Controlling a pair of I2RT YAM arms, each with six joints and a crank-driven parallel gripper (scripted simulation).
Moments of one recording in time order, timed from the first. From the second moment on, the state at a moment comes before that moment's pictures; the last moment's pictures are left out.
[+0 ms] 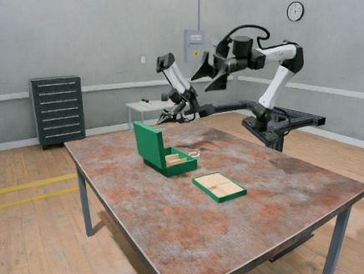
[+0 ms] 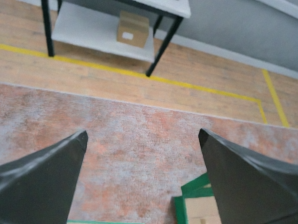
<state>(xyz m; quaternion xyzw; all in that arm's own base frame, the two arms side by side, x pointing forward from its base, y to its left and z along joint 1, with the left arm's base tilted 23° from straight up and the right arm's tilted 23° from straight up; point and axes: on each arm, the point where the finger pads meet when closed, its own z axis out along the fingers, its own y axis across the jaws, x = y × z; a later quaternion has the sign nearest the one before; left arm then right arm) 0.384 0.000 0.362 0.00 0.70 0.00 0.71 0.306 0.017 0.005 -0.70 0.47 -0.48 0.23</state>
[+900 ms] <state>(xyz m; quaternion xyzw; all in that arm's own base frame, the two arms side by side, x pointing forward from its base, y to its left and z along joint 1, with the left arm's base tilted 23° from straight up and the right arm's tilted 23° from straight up) 0.384 0.000 0.362 0.00 0.70 0.00 0.71 0.310 0.029 0.027 -0.68 0.47 -0.50 0.26</state>
